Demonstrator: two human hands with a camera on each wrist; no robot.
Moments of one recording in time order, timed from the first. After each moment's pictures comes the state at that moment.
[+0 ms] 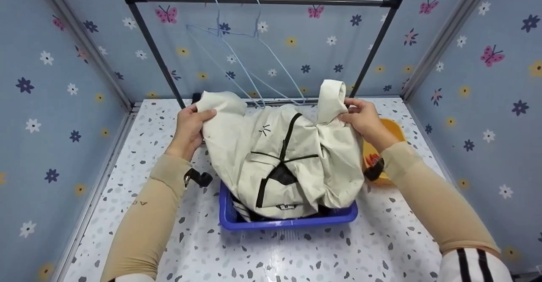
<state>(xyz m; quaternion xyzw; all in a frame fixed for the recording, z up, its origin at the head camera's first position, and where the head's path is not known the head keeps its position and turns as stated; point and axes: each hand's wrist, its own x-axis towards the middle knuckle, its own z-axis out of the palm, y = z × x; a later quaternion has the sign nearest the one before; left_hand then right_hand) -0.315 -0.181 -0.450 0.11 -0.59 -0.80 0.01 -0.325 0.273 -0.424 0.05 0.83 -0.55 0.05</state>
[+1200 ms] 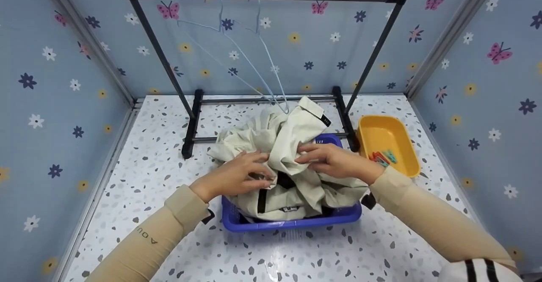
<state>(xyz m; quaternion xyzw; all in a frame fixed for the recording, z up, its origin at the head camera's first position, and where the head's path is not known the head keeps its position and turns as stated) -0.210 -0.122 -0.473 -0.40 -0.86 -0.30 -0.08 -0.251 0.225 -0.457 -0.48 0.83 -0.29 0.09</state>
